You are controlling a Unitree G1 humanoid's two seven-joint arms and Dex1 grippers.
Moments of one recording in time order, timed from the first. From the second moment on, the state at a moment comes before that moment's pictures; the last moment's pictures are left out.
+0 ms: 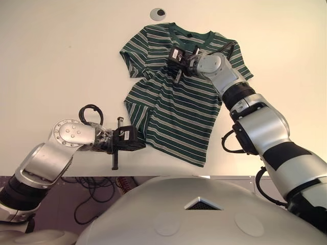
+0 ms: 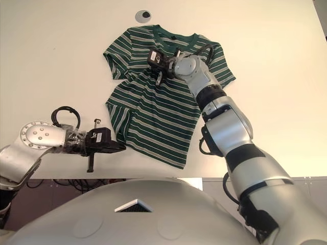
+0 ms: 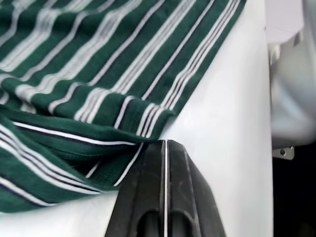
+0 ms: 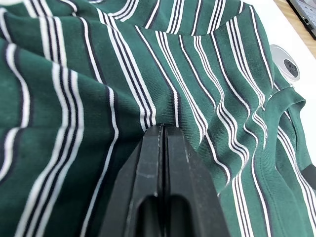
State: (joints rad) left arm 0.20 0.98 -0.24 -0.67 -0.26 0.66 -1.08; right arm -0.83 -0.08 0.43 1.18 -0.24 -0.15 0.58
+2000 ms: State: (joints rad) left arm -0.25 0.61 -0.37 0.04 -0.27 0.42 -1.19; right arm -0.60 -0.16 0.47 0.59 -0.09 0.16 0.92
